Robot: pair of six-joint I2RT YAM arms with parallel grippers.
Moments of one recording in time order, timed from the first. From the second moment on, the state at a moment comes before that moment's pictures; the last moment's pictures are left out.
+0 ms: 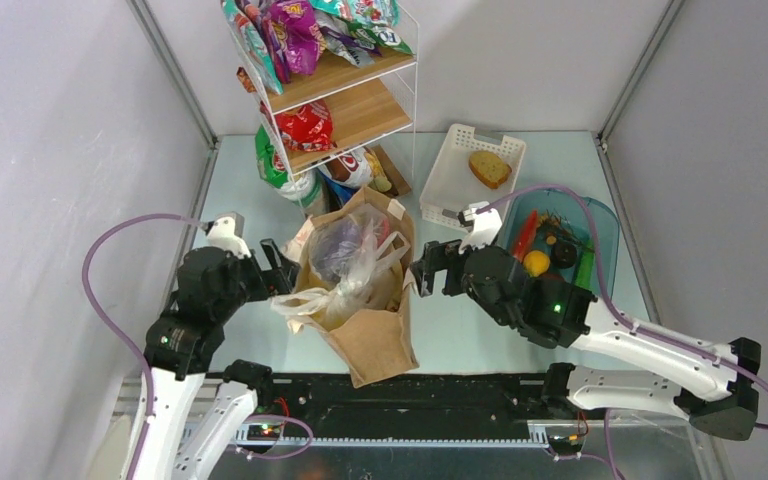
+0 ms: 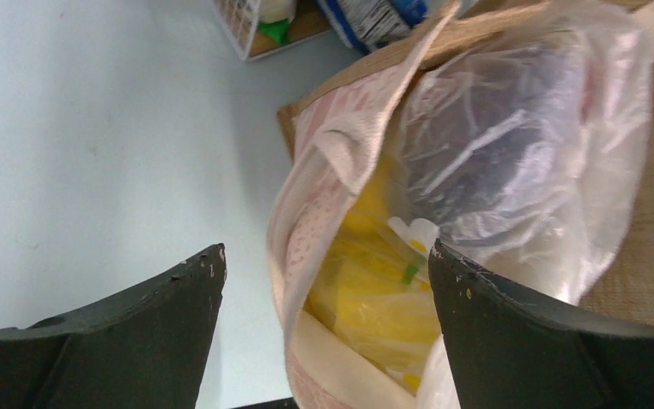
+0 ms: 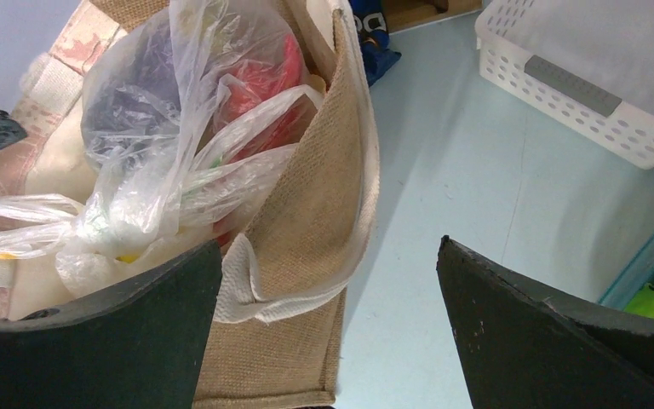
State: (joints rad) left arm -0.23 0.53 0.87 -0.82 0.05 -0.38; right arm 1.15 0.98 0.99 -0.42 0.55 0.55
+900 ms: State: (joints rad) left arm -0.23 0.70 0.99 -0.83 0.28 -0.36; right arm 1.19 0.72 0.96 -0.34 0.52 0.48
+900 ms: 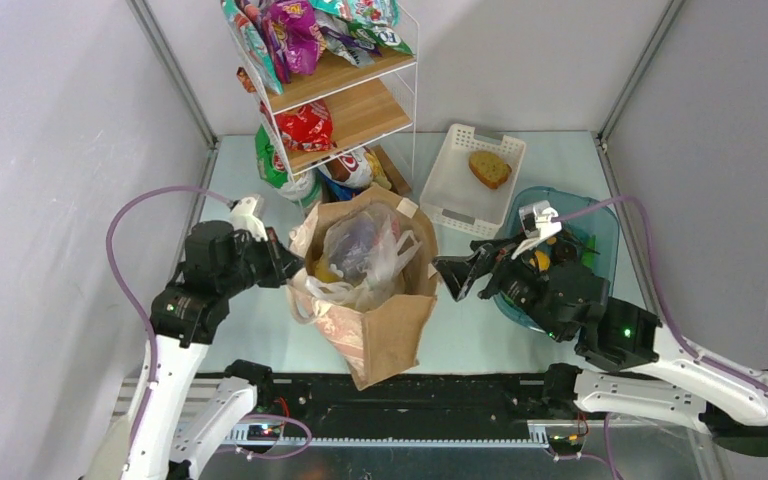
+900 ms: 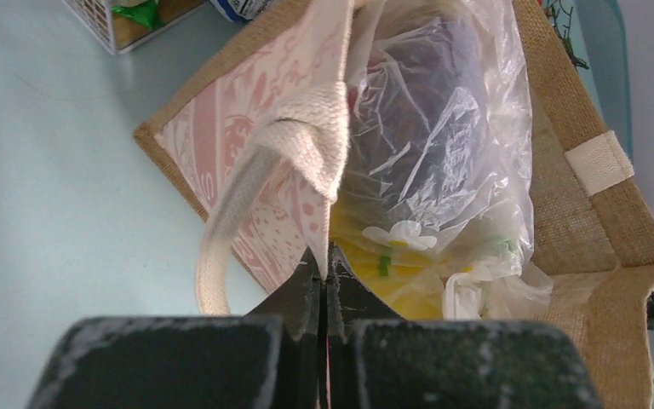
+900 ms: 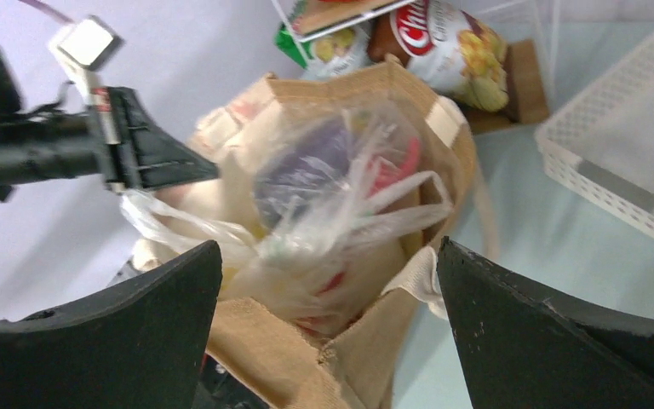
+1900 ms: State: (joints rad) left arm -0.23 0.55 0.69 -0.49 0.34 -0.38; right arm 1.03 1.47 1.31 -0.43 0.02 0.23
